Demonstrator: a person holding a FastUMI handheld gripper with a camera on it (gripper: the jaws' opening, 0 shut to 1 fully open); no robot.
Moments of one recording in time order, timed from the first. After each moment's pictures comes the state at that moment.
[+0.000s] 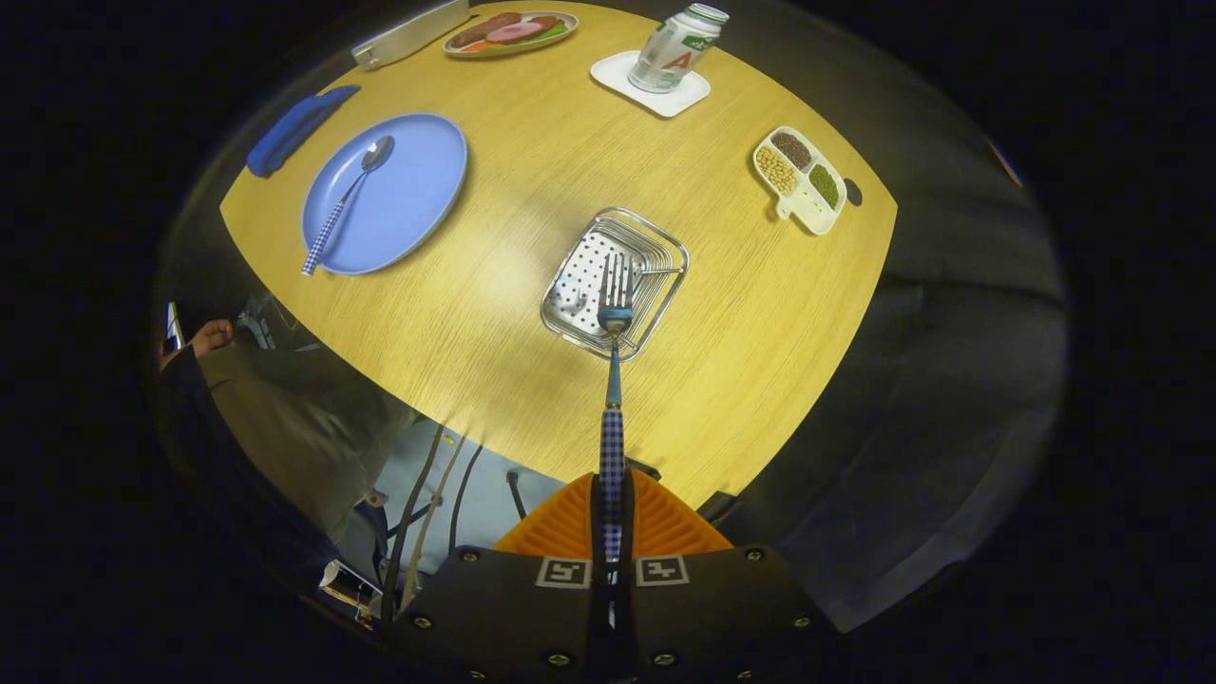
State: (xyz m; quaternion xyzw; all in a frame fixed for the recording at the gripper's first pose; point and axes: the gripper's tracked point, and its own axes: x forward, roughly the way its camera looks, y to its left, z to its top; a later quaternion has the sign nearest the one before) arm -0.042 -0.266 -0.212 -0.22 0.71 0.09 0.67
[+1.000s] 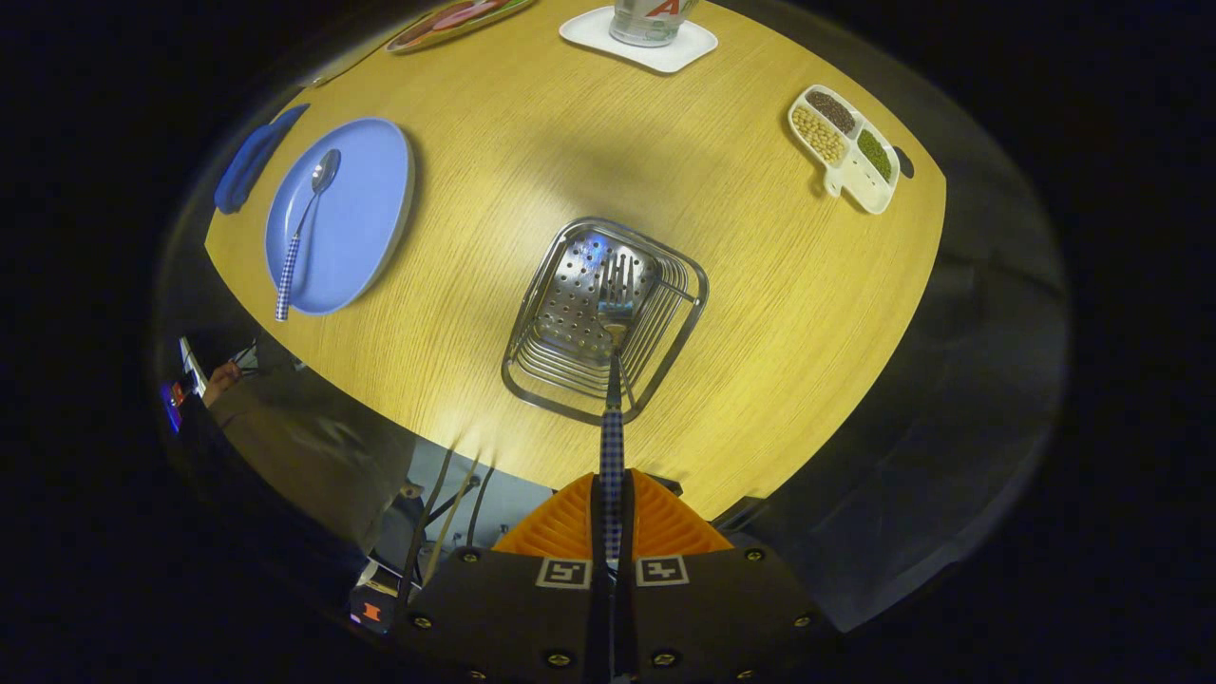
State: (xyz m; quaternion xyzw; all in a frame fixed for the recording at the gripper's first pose) arm -0.008 -0.258 -0.254 -0.17 0.77 0.11 0.61
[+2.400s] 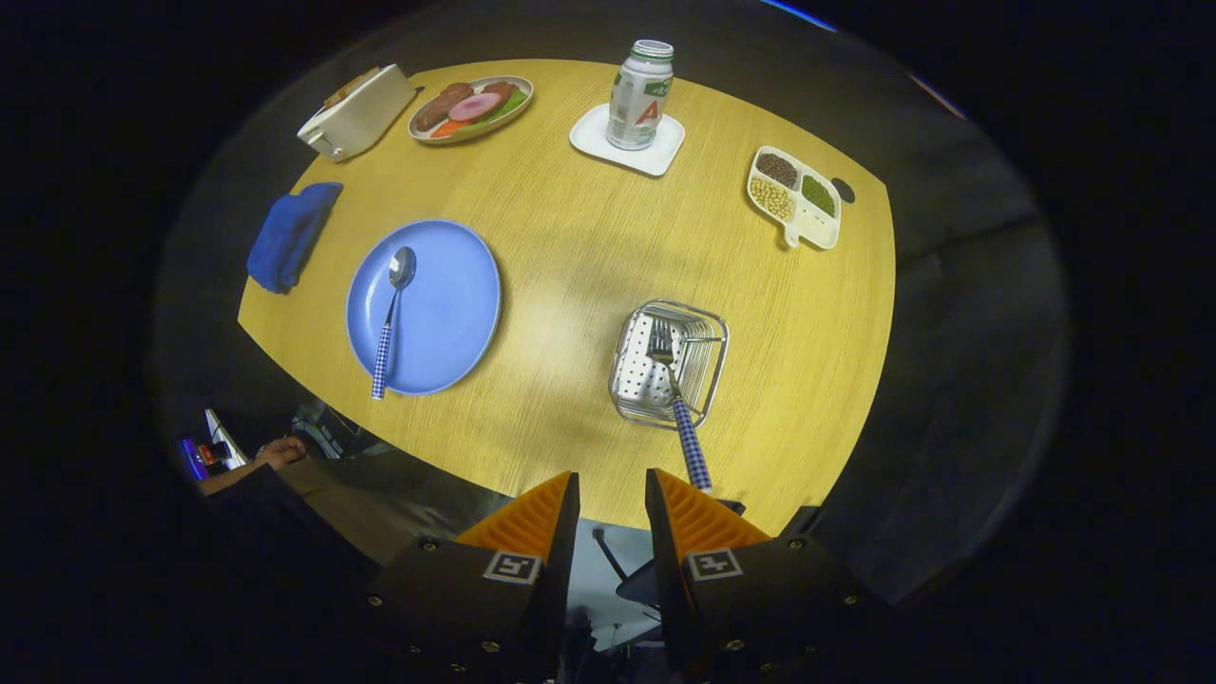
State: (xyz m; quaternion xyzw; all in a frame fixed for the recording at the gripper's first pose) arm -0.029 -0.182 -0.200 -0.09 0.66 0.08 0.74
